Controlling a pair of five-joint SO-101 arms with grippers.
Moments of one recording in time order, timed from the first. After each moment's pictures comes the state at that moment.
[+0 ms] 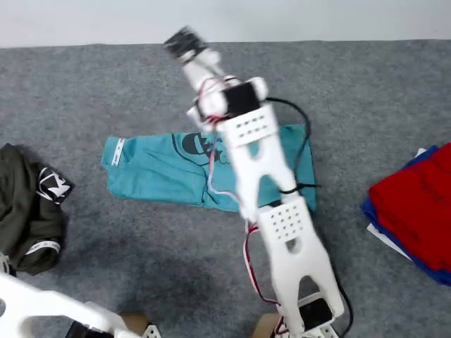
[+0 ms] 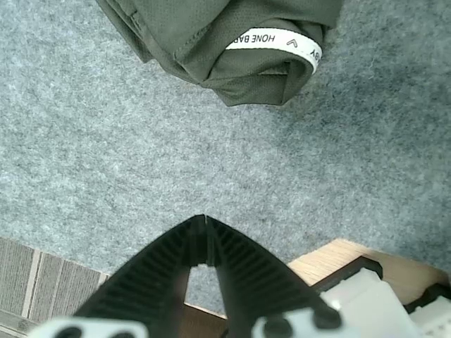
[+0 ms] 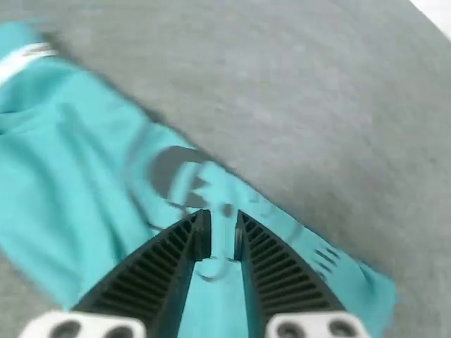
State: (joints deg) left arm -71.9 -33.1 35.6 93.1 -39.1; right arm -25.1 58.9 -93.5 100.5 15.3
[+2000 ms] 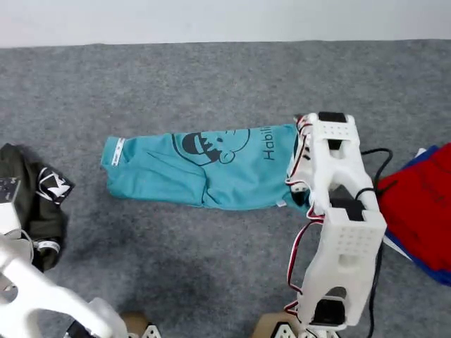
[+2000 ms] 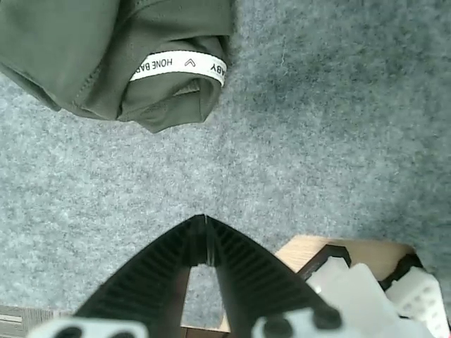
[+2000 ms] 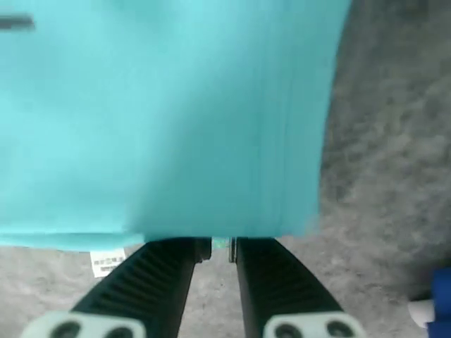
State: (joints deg) left arm -59.3 -33.1 38.7 95.2 -38.7; right arm 0.8 35.3 -13.8 88.9 8.9
